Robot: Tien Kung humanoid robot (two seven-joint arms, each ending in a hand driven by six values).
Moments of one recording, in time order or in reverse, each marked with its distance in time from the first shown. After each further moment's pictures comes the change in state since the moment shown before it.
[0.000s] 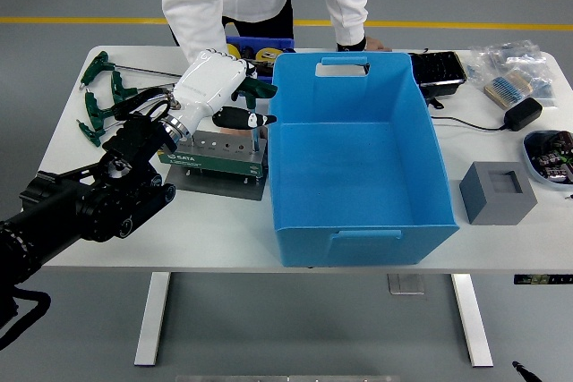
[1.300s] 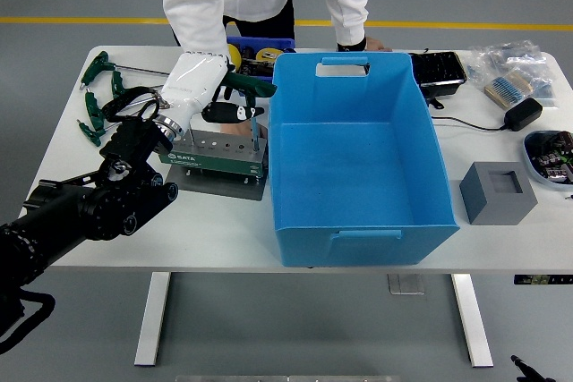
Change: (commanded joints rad) left arm 0.004 -0.025 0.013 0.046 -0.180 0.000 0.049; right arm 0.012 -0.002 0.002 0.003 -0.010 0.001 -0.002
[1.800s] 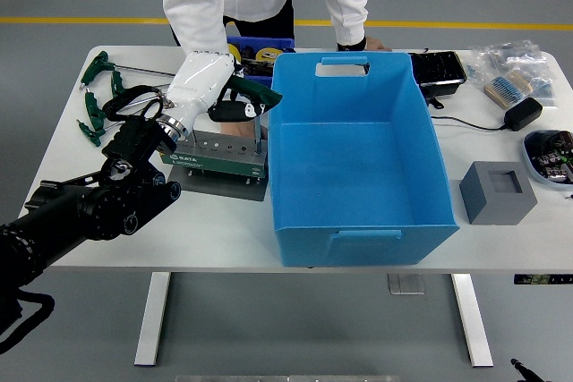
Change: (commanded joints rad) left arm 0.006 0.016 -0.012 -0.057 0.003 0.000 -0.036; right arm -0.009 0.002 0.013 0.000 -0.025 0.001 -0.009
